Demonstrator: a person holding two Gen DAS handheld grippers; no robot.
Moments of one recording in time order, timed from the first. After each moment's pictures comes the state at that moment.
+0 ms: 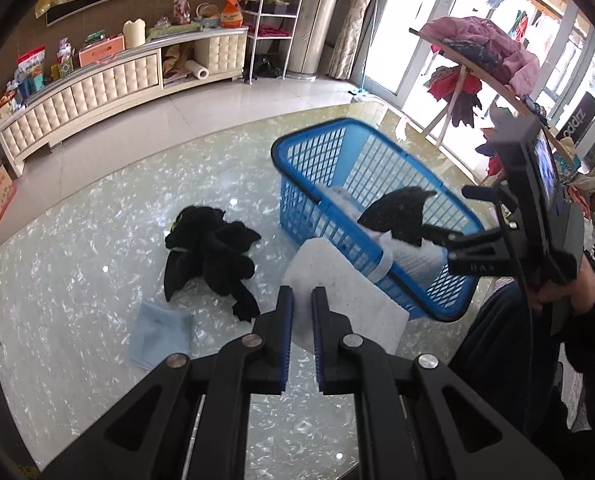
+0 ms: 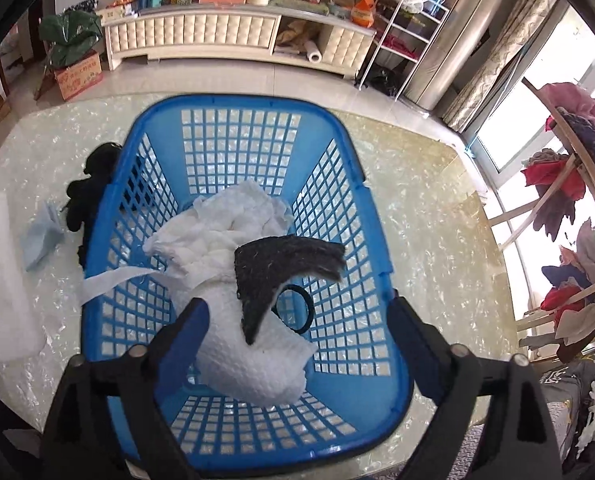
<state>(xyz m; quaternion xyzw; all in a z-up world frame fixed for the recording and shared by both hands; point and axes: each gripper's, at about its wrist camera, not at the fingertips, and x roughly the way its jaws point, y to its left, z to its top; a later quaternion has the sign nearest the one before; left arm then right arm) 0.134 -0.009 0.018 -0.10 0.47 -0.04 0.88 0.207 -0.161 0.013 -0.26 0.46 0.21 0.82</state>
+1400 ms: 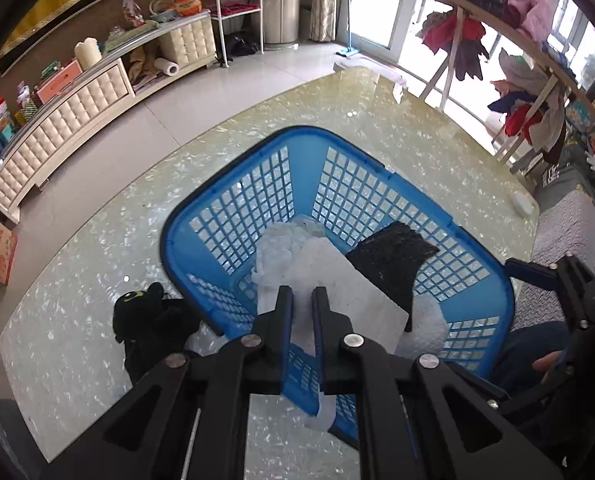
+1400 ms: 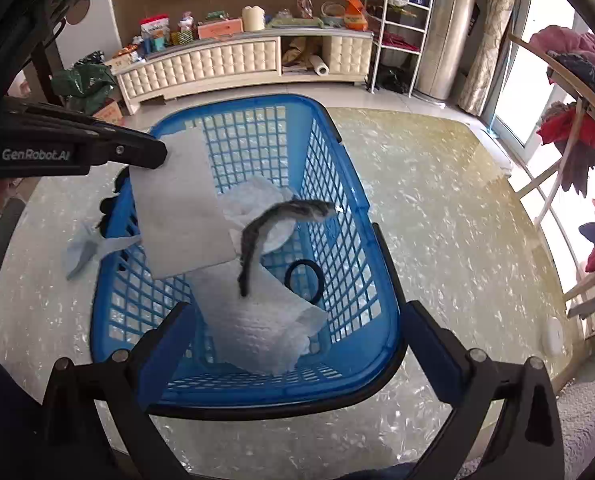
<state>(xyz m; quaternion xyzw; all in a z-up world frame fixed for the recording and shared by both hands) 0.275 -0.099 0.009 -0.01 0.52 -0.04 0.85 0.202 -0.204 0.003 -0.15 0.46 0.27 0.83</state>
